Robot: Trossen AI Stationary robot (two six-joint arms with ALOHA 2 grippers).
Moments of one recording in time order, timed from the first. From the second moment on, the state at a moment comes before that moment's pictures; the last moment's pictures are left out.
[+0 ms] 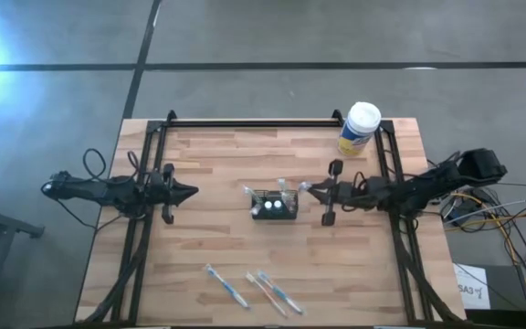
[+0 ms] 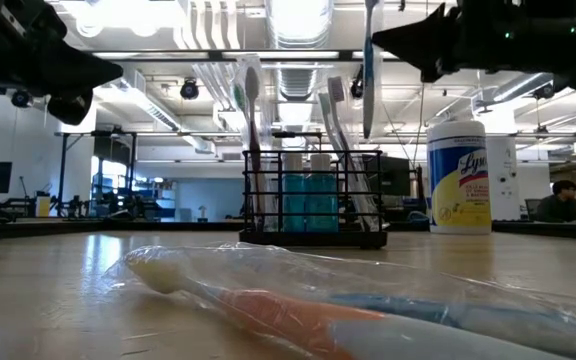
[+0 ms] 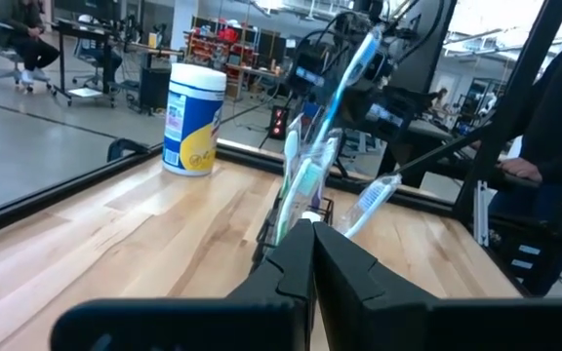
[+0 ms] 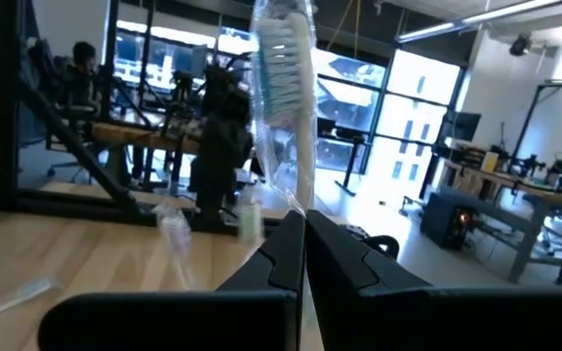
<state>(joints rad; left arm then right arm) -0.22 0.08 0.11 -0.06 -0.37 -0.23 0.13 1.24 0.30 1.10 0.29 -0.22</state>
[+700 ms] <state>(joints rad) -0.22 0.08 0.11 -0.06 -0.37 -0.21 0.12 1.70 0.30 1.57 0.35 -0.16</state>
